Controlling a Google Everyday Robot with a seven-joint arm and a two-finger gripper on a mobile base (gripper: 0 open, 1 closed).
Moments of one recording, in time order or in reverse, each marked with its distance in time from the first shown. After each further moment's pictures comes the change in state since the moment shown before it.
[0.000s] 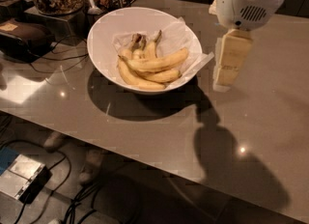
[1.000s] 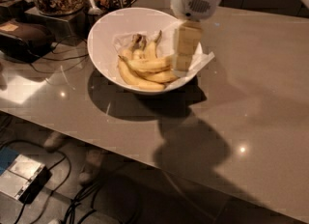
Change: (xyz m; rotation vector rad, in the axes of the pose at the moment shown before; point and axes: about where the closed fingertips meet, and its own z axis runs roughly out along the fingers) arm -0.072 -0.041 0.036 -0.018 -0.056 -0.066
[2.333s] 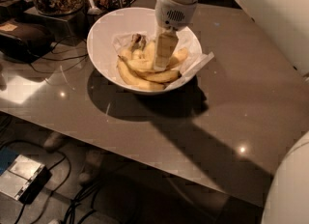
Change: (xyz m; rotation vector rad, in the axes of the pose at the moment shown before) arm -0.024 -0.032 0.071 -0.143 -0.044 0.070
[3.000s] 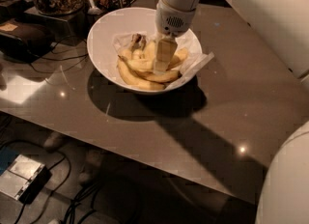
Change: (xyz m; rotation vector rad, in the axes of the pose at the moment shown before) arm 0.003 0.001 0.019 -0.040 -0.002 0.013
